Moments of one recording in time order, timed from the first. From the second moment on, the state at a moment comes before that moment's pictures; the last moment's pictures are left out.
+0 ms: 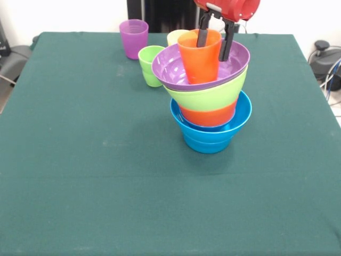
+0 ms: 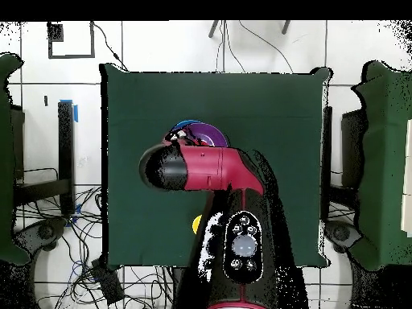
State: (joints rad) arm -0.09 -0.76 -0.06 1.64 -0.11 0.47 2.67
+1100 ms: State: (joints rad) arm -0.10 -0.85 -0.06 1.63 -0.11 0.47 2.67
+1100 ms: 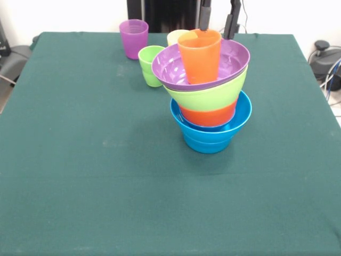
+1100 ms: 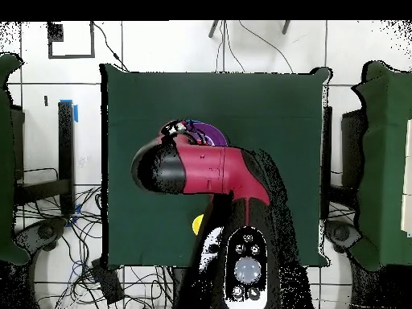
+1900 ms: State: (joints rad) arm -0.09 -0.89 -0.06 1.63 -0.11 0.54 2.67
